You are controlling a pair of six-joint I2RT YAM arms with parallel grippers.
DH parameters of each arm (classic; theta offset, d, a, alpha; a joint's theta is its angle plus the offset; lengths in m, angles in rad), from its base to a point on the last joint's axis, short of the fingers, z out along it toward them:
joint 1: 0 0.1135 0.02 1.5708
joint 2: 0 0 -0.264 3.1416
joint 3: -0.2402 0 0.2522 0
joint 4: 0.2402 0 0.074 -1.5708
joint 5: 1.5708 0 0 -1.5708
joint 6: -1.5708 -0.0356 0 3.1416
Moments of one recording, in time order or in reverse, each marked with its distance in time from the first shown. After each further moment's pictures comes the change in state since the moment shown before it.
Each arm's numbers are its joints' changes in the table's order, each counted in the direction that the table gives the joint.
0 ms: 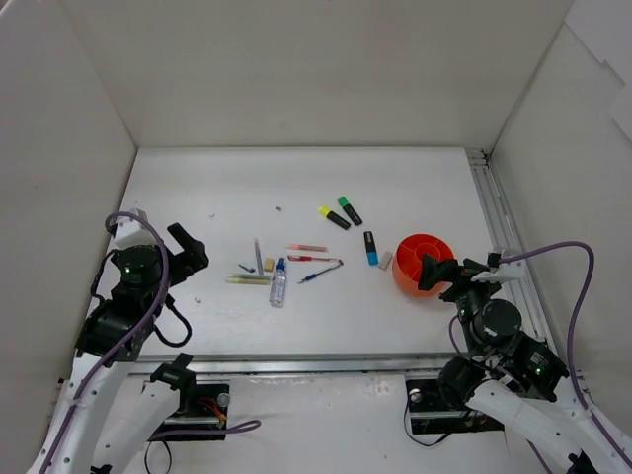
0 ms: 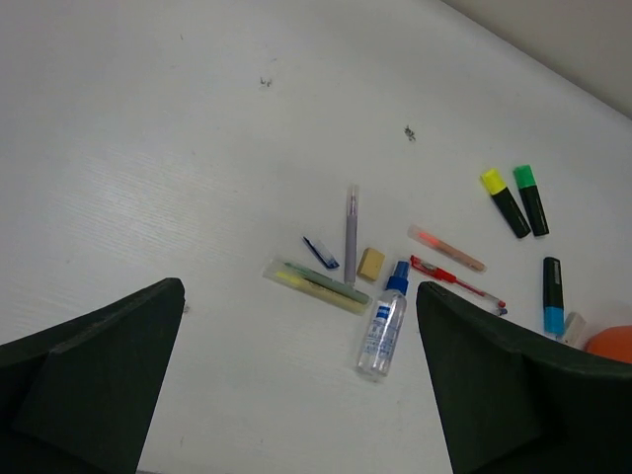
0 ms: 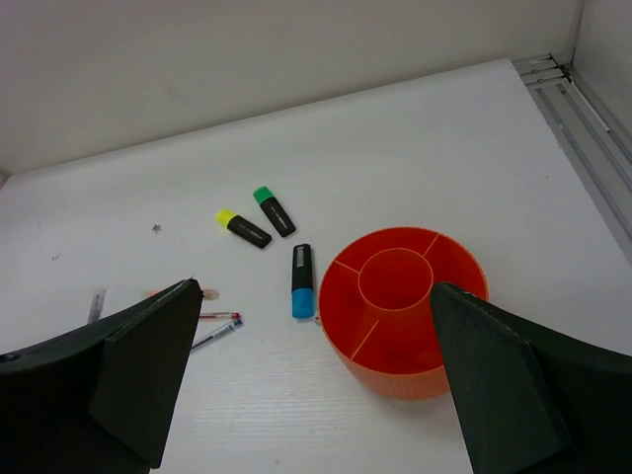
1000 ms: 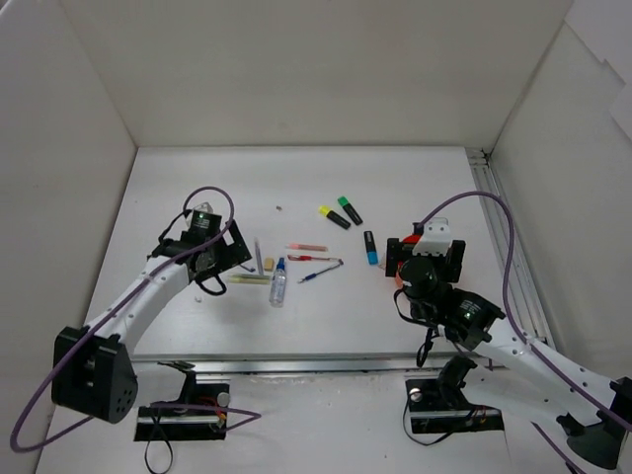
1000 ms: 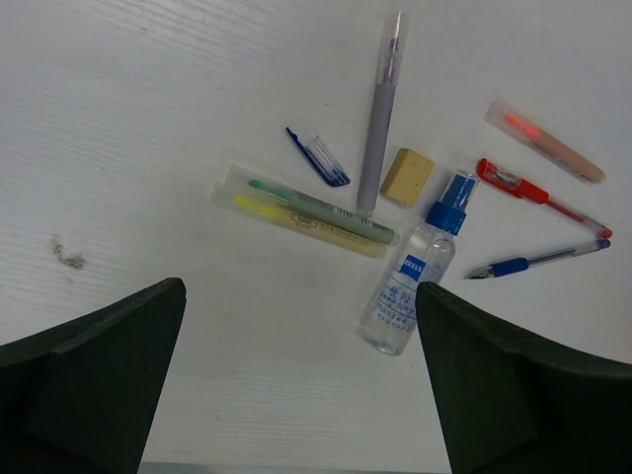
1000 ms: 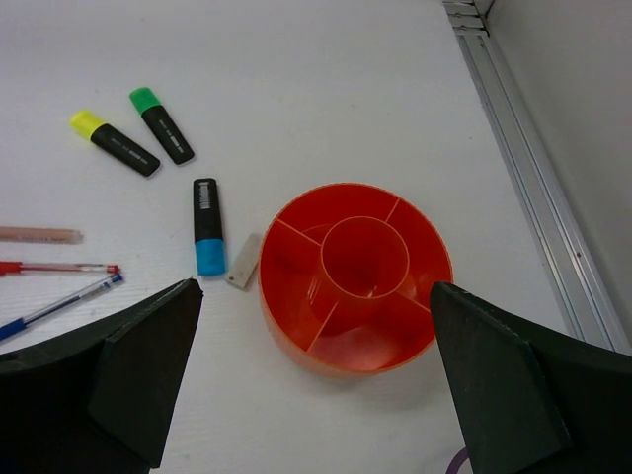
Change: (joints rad) left arm -0.001 -0.558 0.014 -0.089 0.233 0.107; right arm 0.005 -0.512 -0.092 0.002 0.124 0.028
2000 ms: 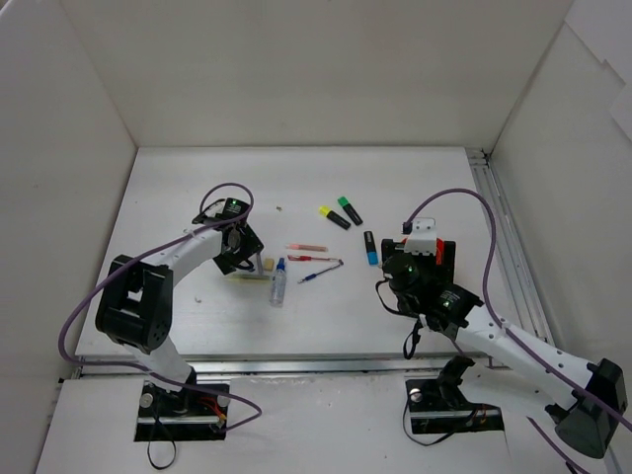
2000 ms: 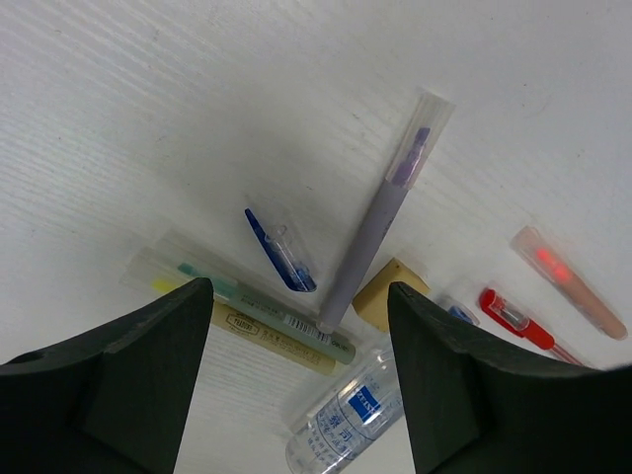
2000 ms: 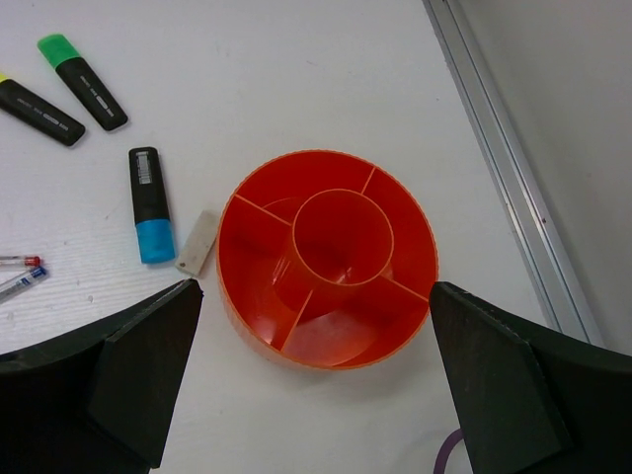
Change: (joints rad) left arm -0.046 -0.467 -0.197 -0.037 -0.062 0.268; right arm -0.047 -0.110 0.046 -0.004 0.062 -0.048
